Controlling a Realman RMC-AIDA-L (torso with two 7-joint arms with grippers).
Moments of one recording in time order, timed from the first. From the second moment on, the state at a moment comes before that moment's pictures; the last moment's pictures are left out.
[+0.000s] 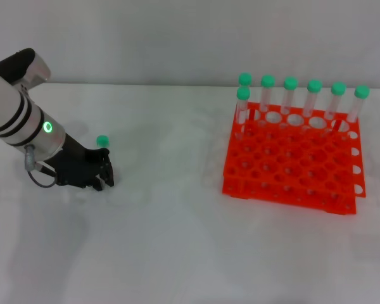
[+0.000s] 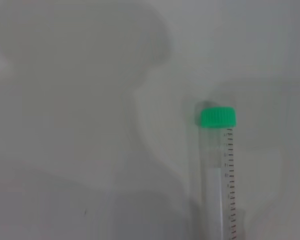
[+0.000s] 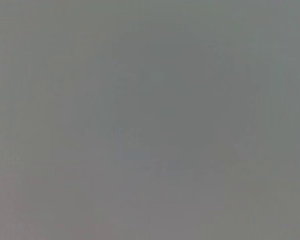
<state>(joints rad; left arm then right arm) -1.15 -1.89 2.85 -0.20 0.61 1.06 -2.92 0.41 2.02 -1.01 -0.13 -0.24 -1.36 0.28</state>
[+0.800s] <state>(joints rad) -1.03 -1.98 2.84 -0.24 -0.46 0.73 -1.94 0.41 2.02 -1.01 -0.12 -0.20 -1.33 0.35</state>
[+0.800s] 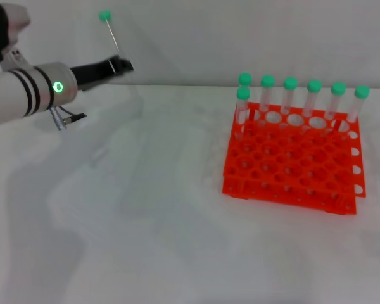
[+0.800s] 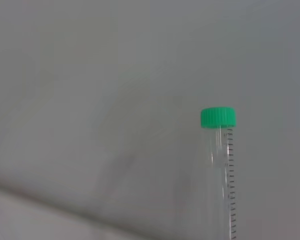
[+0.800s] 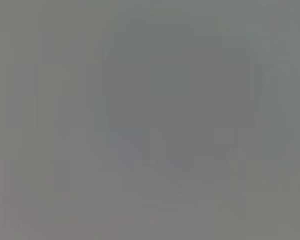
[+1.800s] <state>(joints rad) -0.79 -2.10 2.84 0.32 -0.94 1.06 -0.34 0.42 1.87 -1.28 -0.43 -0.84 -1.50 1.12</state>
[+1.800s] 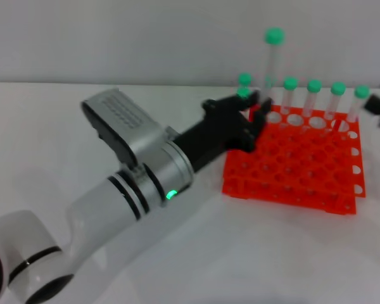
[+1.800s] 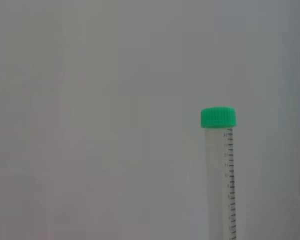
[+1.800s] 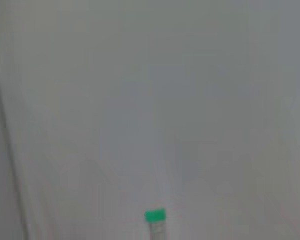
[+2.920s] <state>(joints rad) -0.75 -2.10 2.84 0.38 -0.82 1.05 -0.34 0.55 1.93 -1.30 -0.48 -0.99 -1.45 1.19</state>
